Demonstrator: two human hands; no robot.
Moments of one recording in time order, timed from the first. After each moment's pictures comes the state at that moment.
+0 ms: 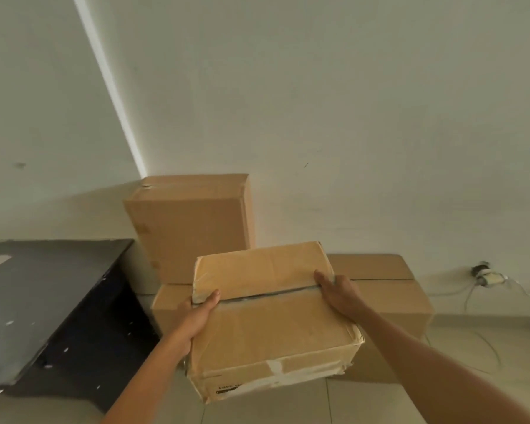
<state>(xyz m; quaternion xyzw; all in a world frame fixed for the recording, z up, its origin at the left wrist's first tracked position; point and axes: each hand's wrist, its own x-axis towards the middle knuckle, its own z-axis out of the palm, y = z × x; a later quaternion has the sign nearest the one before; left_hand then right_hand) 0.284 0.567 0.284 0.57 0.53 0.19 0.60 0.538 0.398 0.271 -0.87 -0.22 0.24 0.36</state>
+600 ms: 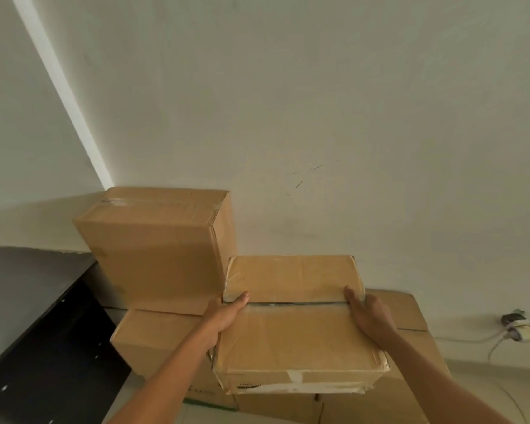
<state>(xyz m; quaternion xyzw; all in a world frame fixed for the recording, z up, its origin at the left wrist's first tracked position) 0.517 0.649 0.239 0.58 0.55 0.10 0.59 0.760 0.439 0.235 -0.88 -0.21 0.22 0.36</state>
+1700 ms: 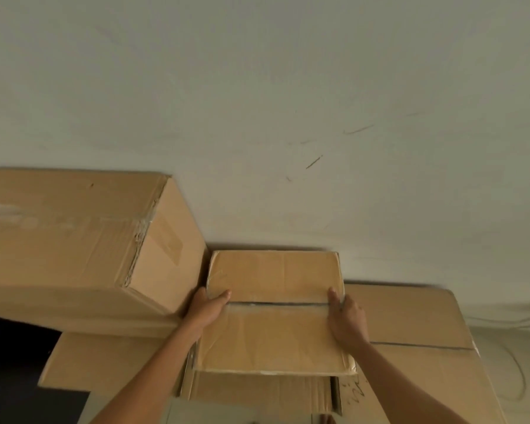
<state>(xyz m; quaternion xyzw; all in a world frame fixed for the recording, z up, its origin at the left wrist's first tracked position) 0.685 0.860 0.100 0.59 0.61 0.00 0.52 0.878 0.645 0.072 -0.90 -0.12 0.26 0.33</state>
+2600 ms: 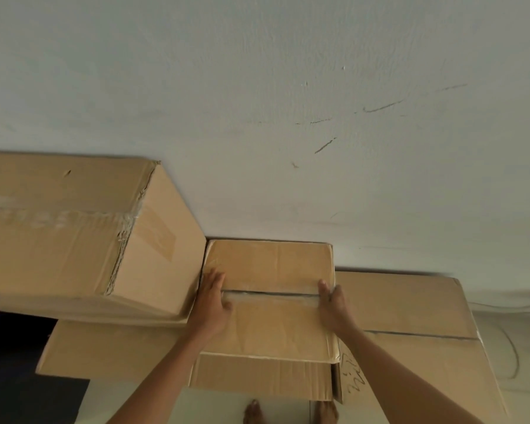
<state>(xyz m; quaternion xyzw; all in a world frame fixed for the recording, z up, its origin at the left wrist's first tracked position) 0.680 0.850 0.059 0.84 0.46 -0.03 0.29 0.881 0.672 0.037 -0.87 -0.09 0.37 0.31</state>
